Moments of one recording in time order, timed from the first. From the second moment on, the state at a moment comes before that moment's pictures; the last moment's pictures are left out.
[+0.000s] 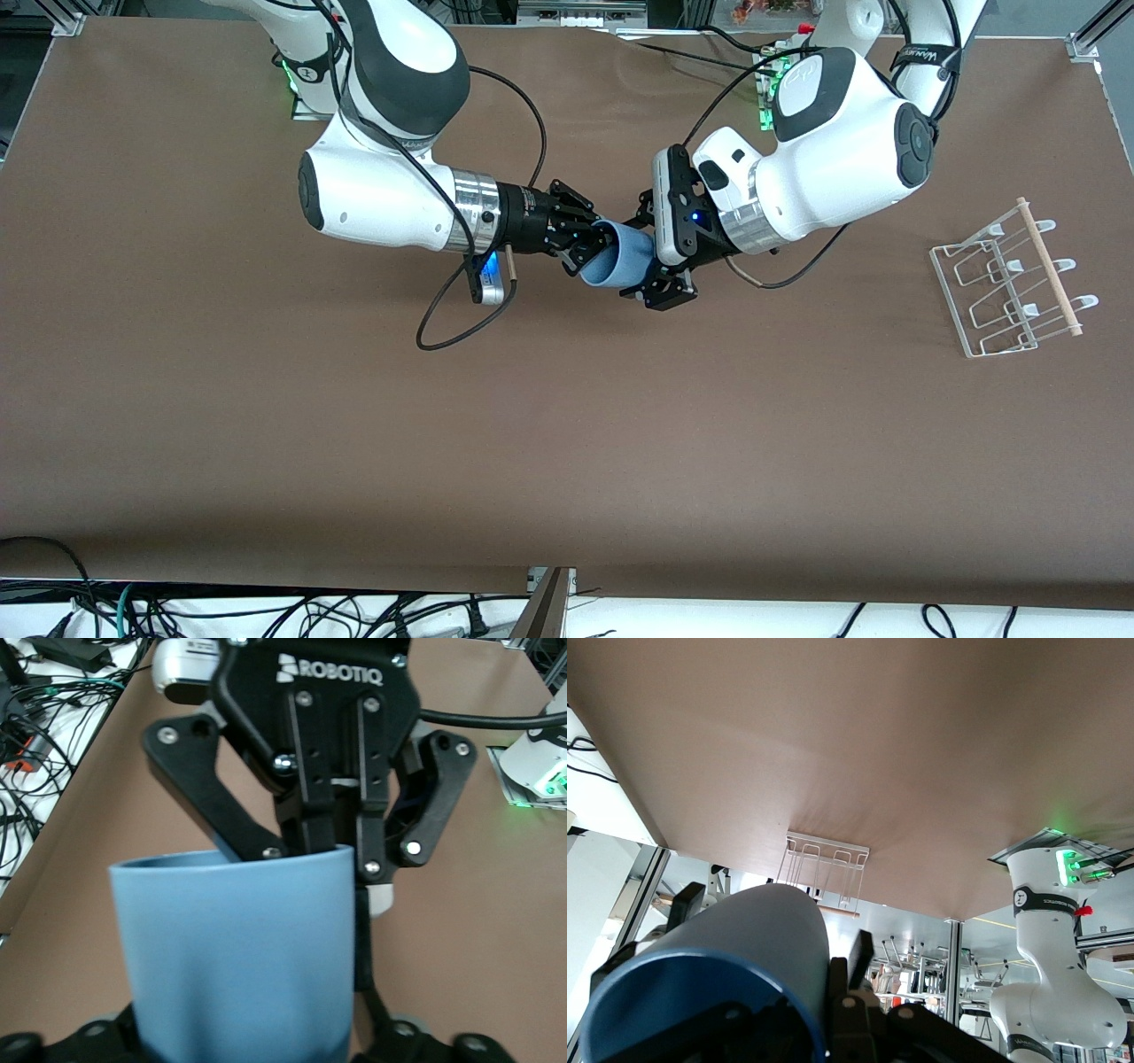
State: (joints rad) left arm -0.18 0.28 -0.33 -1.64 -0.63 2.16 1.28; right arm 0.65 0.47 -0.05 -1.40 1.12 2.08 1.32
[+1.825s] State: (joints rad) left arm -0.04 0.28 -0.03 -1.64 -0.22 1.82 1.29; right arm 0.20 0.27 -0.22 -1.25 0.81 1.18 0.81
